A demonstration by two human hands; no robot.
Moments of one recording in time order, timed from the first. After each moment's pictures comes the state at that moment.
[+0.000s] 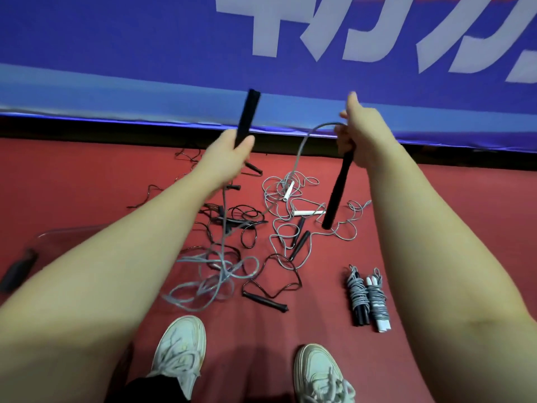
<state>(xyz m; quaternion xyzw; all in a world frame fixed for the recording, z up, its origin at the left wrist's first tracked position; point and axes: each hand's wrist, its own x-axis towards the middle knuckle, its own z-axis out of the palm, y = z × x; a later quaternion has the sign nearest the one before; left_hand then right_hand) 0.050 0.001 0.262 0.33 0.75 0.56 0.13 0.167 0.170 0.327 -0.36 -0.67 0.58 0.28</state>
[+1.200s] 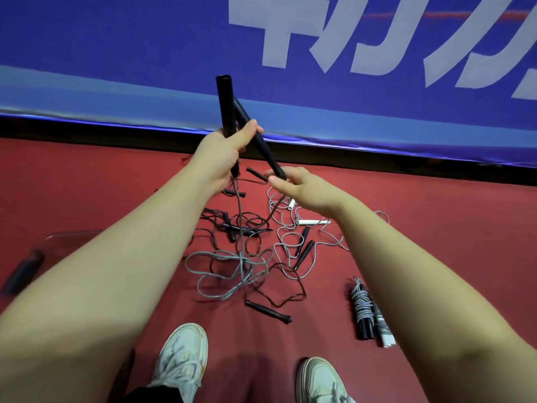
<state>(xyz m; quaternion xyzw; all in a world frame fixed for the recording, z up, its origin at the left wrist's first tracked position) 0.047 -0.011 0.282 0.24 0.63 0.71 0.17 0.155 0.119 0.266 -0.13 -0.90 0.42 0.03</state>
